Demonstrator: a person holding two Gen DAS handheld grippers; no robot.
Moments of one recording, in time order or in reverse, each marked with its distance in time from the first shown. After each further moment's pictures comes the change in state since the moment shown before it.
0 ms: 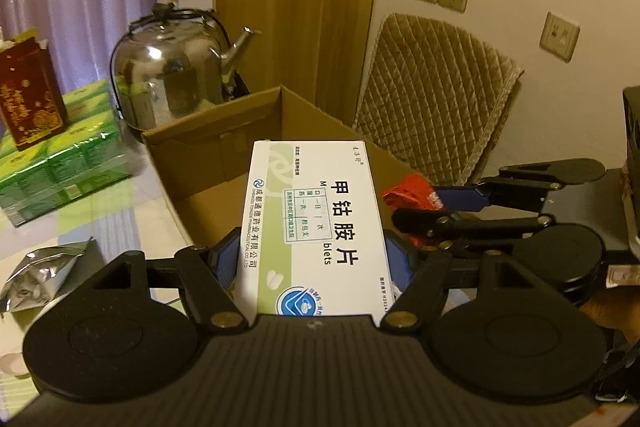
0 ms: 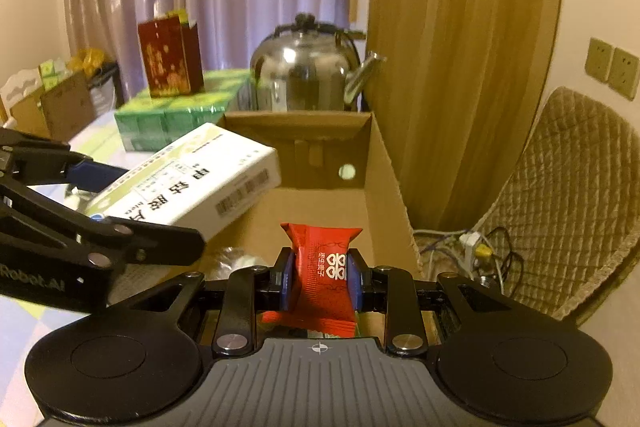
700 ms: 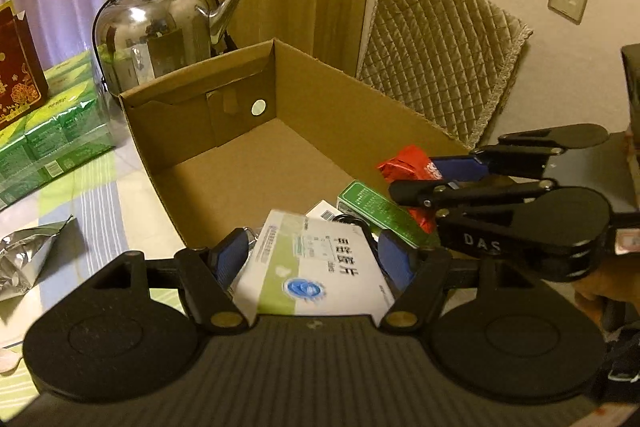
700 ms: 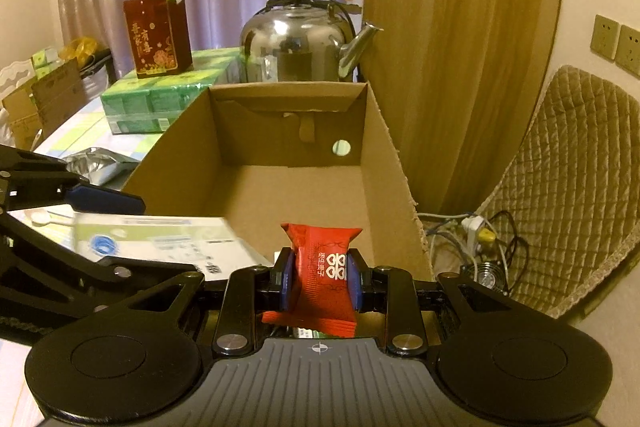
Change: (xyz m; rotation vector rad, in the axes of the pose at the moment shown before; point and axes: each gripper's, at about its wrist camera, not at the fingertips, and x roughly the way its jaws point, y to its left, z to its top) left arm 0.031 0.000 -0.023 0.027 0.061 0.002; right arm 0.025 -0.012 -0.013 0.011 0.029 0.002
